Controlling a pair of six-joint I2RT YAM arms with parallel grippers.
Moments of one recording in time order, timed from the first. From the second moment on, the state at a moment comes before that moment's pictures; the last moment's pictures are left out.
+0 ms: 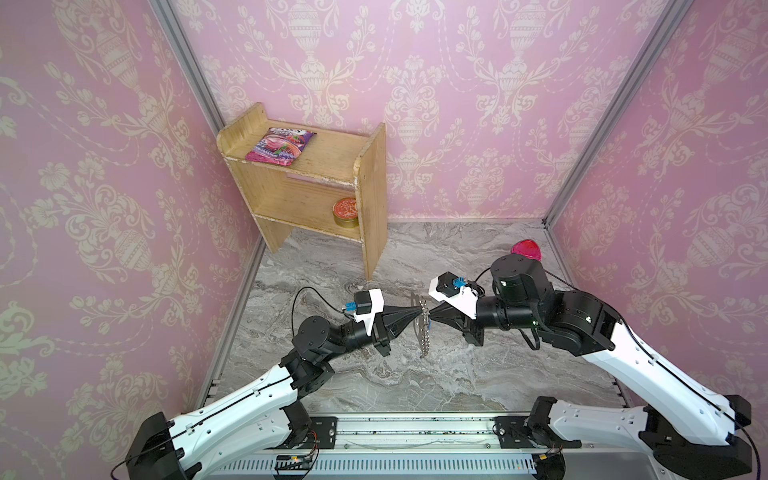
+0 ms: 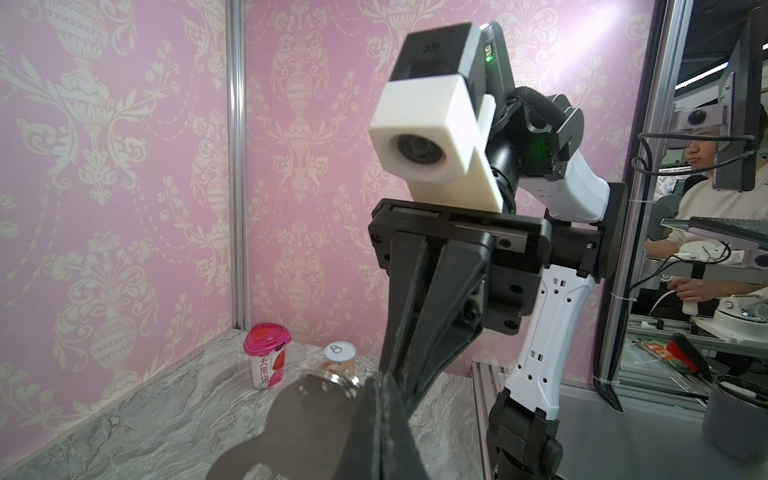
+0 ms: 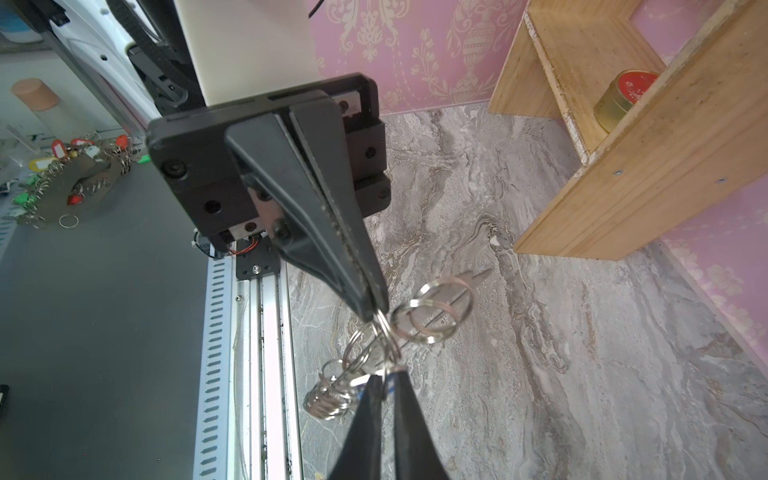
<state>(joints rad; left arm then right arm) -0.87 0.86 0.55 0.64 0.41 -0.20 0.88 1.11 1.42 -0.88 -0.30 -0.26</state>
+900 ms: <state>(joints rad) -0.87 0.88 0.52 0.72 0.39 -0.20 0.94 1.09 1.36 -0.80 -0.26 -0.21</state>
